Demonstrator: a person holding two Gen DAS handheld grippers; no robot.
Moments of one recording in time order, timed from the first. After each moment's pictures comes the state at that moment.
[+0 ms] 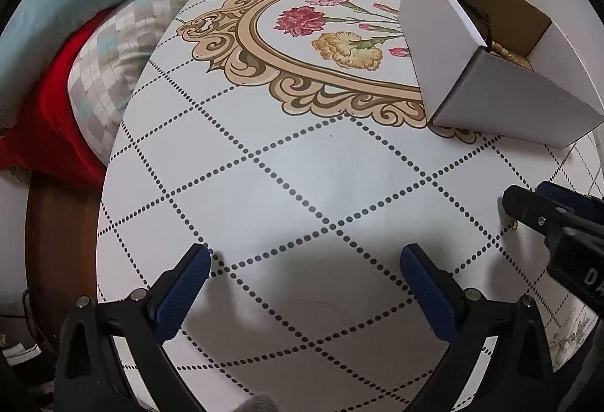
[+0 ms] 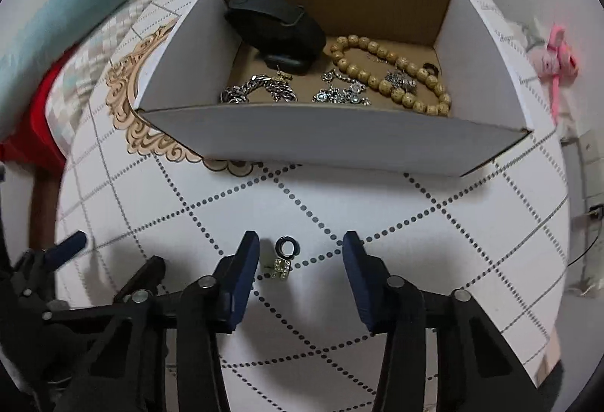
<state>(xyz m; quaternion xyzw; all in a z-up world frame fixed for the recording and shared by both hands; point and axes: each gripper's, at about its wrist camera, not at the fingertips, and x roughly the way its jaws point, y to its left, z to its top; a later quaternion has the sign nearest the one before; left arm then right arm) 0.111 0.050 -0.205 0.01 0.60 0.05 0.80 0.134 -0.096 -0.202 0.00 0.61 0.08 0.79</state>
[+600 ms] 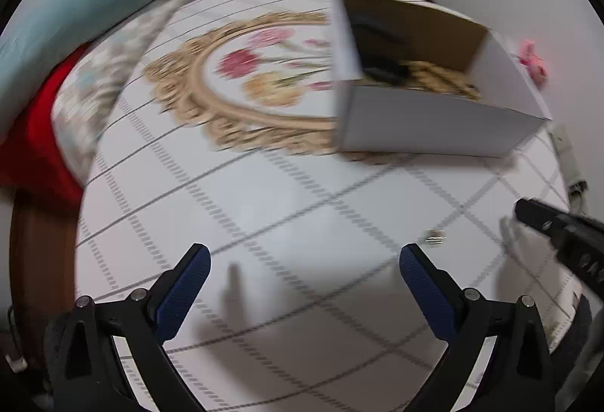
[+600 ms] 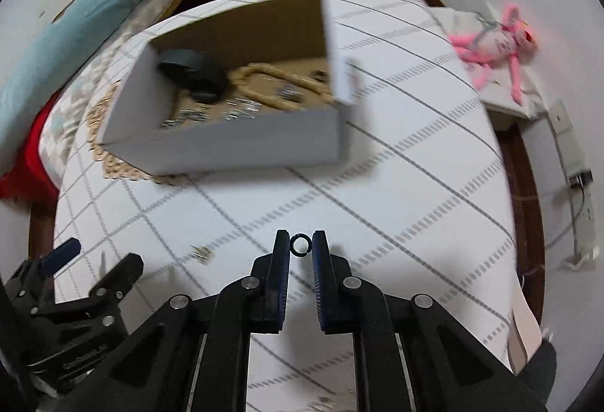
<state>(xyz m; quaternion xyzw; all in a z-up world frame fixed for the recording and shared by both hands) 0.092 -0.010 -0.176 0.00 0.56 -0.01 0.83 0.114 -0.178 -0.179 0.06 0.58 0.03 0.81</state>
